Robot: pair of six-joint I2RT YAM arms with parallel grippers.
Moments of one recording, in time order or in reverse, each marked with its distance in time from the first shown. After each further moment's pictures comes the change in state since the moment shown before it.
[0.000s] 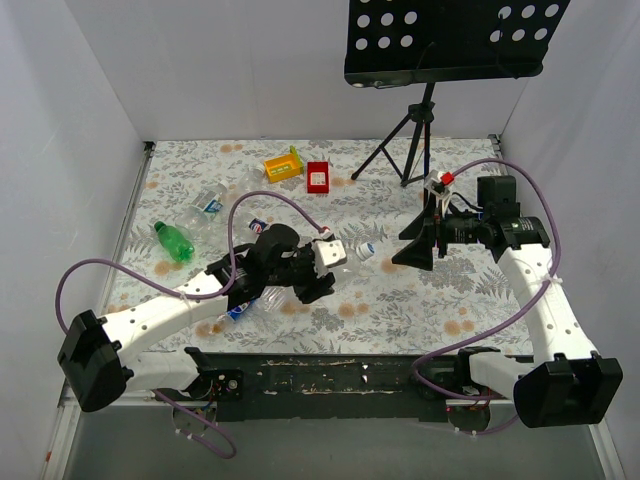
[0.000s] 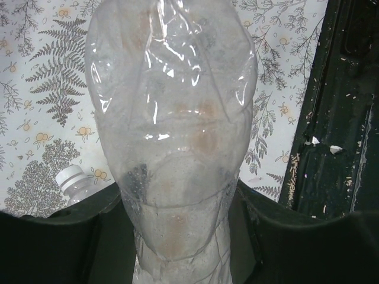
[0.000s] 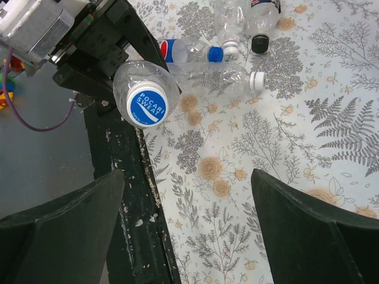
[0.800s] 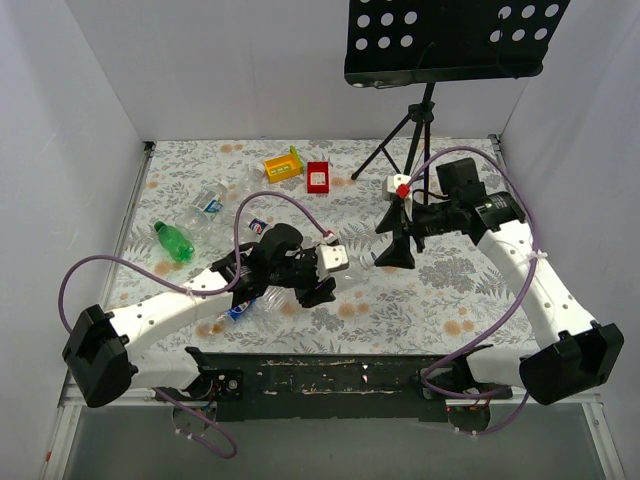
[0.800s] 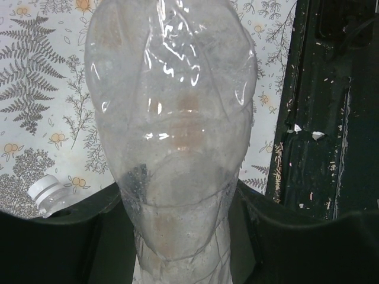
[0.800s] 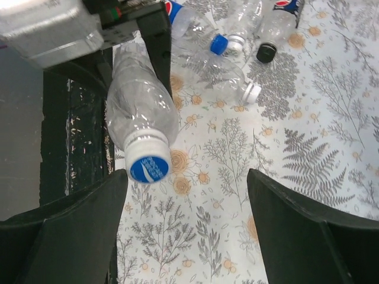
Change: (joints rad) left arm 0.005 0.048 0.002 -0.016 0.091 0.035; right arm 0.268 0.153 0.193 -0.140 0.183 -0.348
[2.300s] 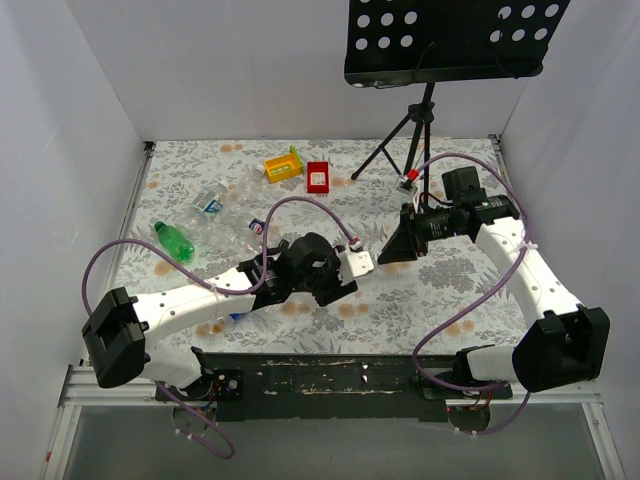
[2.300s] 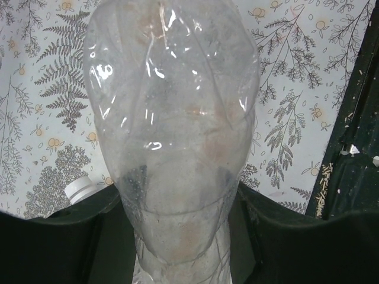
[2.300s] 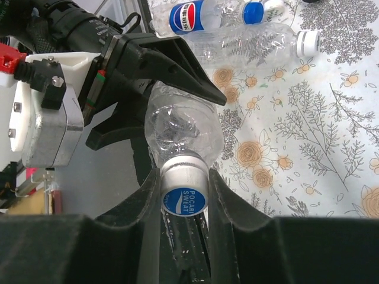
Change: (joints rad) left arm -0.148 0.117 0.085 0.017 -0.335 0.002; right arm -0.133 0.039 -0.129 0.052 -0.146 0.442
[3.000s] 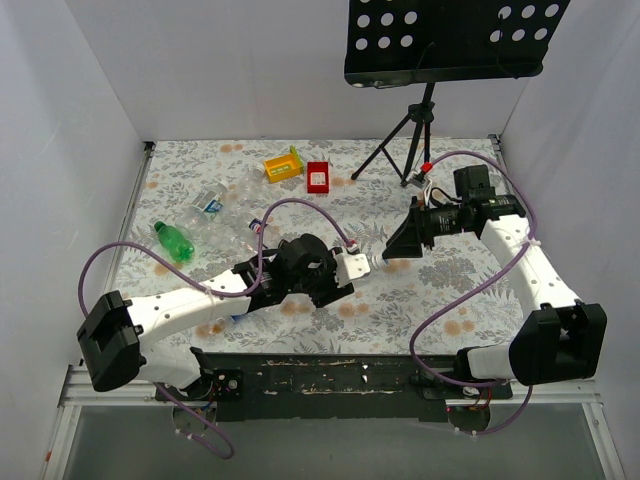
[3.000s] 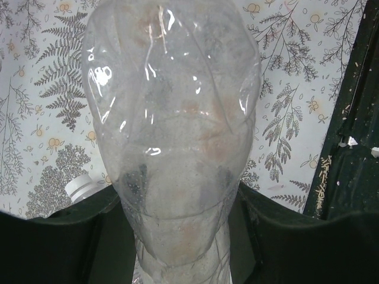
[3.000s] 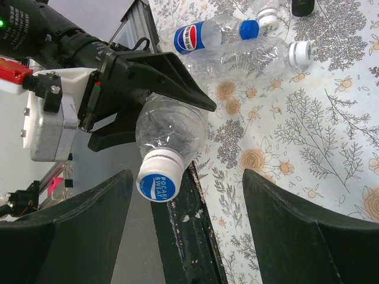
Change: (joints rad) left arm 0.001 -0.035 -0.024 0.000 0.024 0.025; right arm -0.087 0.024 -0.002 0.020 -0.088 0.030
